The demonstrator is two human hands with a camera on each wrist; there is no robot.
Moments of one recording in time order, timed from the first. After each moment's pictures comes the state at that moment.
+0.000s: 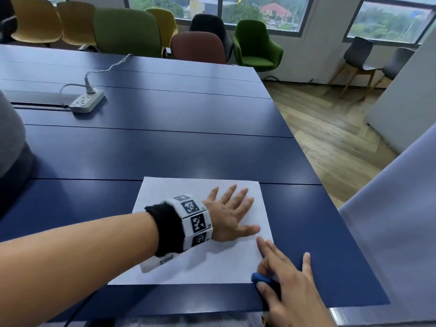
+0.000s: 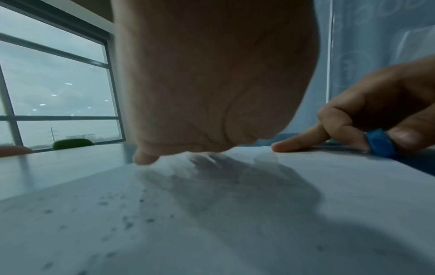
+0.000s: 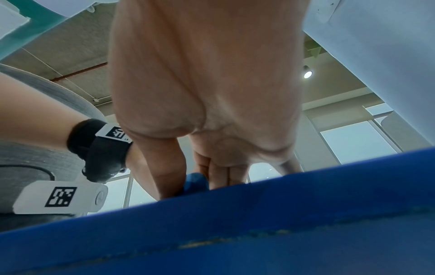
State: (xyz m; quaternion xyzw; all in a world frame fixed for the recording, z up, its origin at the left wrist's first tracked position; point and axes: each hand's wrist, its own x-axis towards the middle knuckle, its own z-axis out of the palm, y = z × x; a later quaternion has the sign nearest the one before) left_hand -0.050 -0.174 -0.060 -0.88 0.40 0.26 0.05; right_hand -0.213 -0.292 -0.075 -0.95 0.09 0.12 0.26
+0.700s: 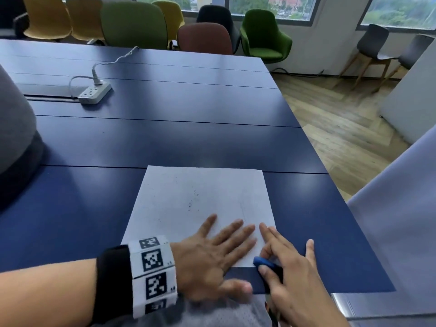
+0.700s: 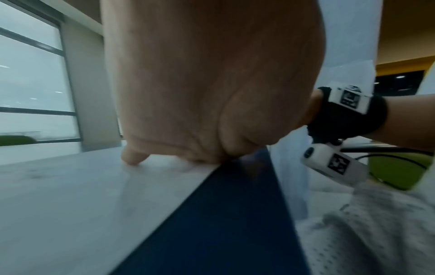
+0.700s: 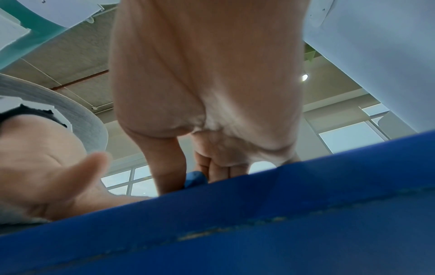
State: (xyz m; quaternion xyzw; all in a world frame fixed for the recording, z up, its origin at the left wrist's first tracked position) left_hand -0.131 -0.121 -0.068 -0.82 0.49 0.28 0.07; right_hand -0.218 -0.293 -0.078 -0.95 0.09 0.07 0.29
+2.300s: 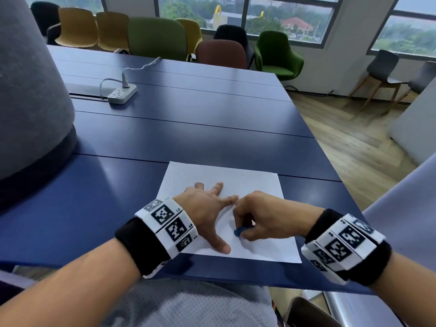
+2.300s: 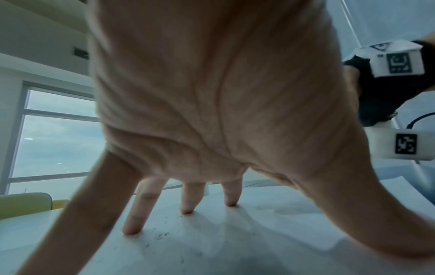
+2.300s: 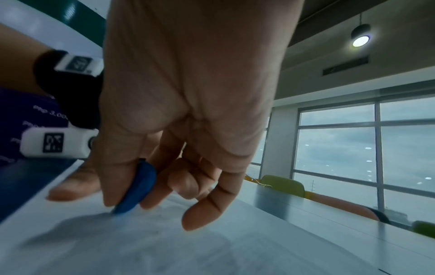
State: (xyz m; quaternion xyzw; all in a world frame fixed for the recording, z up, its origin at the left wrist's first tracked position) left_hand -0.086 -0.097 -0.043 -0.92 0.31 0.21 0.08; right_hand -0.110 -0.270 -0.037 -0.93 -0.25 0.20 0.19
